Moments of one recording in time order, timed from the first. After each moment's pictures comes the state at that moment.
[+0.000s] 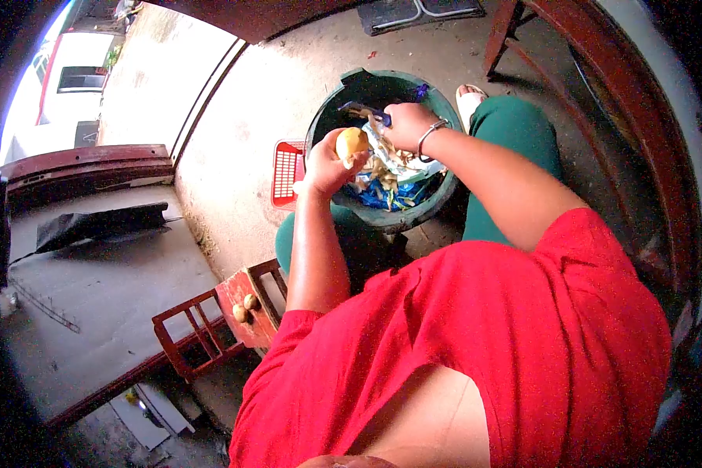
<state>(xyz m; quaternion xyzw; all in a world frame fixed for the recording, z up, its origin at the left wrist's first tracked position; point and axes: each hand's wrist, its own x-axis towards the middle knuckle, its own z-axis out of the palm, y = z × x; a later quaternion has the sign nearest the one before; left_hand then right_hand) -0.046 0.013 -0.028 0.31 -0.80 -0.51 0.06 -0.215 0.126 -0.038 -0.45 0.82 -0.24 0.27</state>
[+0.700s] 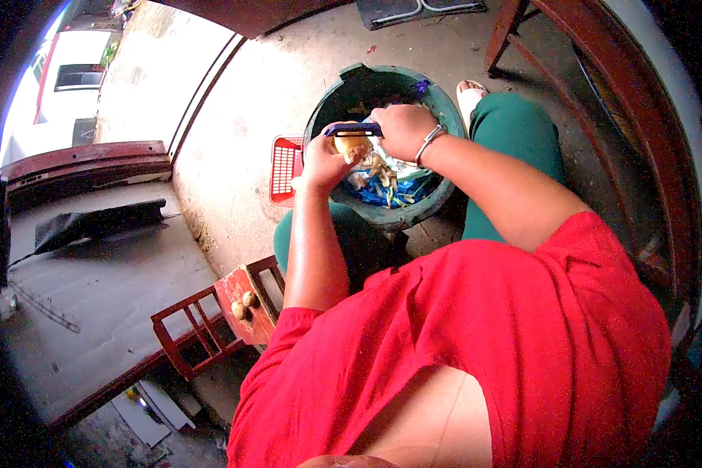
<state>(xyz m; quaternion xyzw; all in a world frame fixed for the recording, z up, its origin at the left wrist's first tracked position) -0.050 0.005 -0.038 0.31 -0.76 -0.56 0.08 -0.199 0.130 -0.028 -0.54 0.78 -0.27 0.17</state>
